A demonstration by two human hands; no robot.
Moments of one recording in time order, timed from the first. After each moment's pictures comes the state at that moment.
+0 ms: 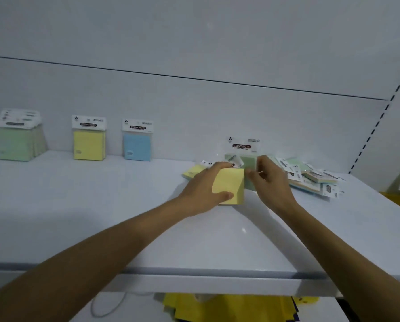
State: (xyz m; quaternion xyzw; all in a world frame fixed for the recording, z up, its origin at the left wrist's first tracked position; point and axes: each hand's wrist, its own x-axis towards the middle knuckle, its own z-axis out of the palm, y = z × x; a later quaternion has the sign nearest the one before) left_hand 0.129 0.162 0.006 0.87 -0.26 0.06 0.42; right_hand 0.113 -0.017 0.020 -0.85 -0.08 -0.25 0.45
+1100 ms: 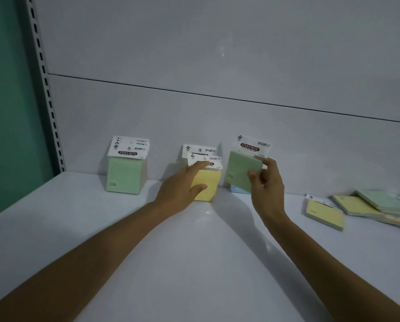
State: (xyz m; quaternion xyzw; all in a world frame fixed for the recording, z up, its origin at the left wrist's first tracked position) left_hand 0.246 0.506 0.009 0.91 -0.21 0.20 0.30; right_hand 0.207 0.308 0.027 -0.77 -0.04 -0.33 0.55
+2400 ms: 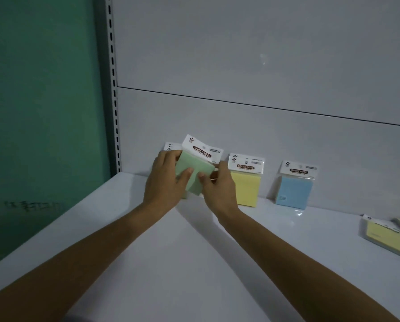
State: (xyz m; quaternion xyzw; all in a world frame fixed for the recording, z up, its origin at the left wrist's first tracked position) left_hand 0.212 0.616 0.033 0.85 -0.05 0.38 0.37; right_hand 0.213 0.489 0.039 -0.77 -0.13 -0.20 0.59
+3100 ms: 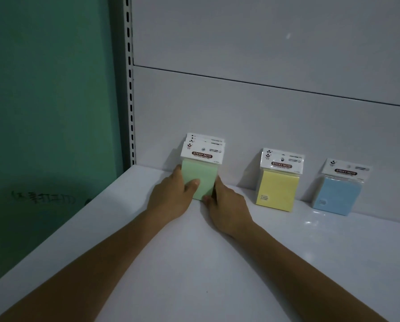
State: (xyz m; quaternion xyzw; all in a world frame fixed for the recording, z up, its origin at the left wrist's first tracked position) left_hand 0.241 0.663 -0.006 0.92 0.01 0.17 0.35; right_hand 0.247 0.517 -0.011 -0.93 -0.22 -0.16 0.26
